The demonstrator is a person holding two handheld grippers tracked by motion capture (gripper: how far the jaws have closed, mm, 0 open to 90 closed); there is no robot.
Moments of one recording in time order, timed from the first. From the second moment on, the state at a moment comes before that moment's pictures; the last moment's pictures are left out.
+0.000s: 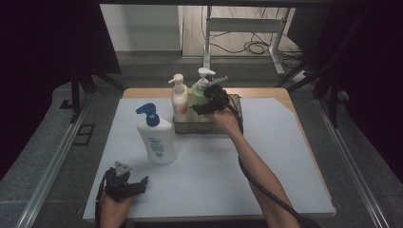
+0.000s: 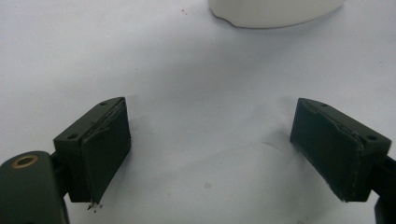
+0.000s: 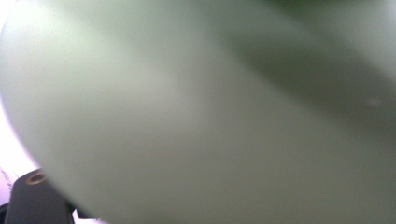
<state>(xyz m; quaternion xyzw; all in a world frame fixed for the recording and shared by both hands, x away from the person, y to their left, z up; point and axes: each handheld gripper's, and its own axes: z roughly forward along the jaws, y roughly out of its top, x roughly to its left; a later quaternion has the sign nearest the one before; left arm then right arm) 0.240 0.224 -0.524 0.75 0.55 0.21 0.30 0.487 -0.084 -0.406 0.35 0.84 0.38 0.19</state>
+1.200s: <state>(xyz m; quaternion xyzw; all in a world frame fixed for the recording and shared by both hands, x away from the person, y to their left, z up) 0.240 0.224 -0.524 0.75 0.55 0.20 0.30 0.487 -0.088 -0.425 0.36 0.83 0.38 0.17</state>
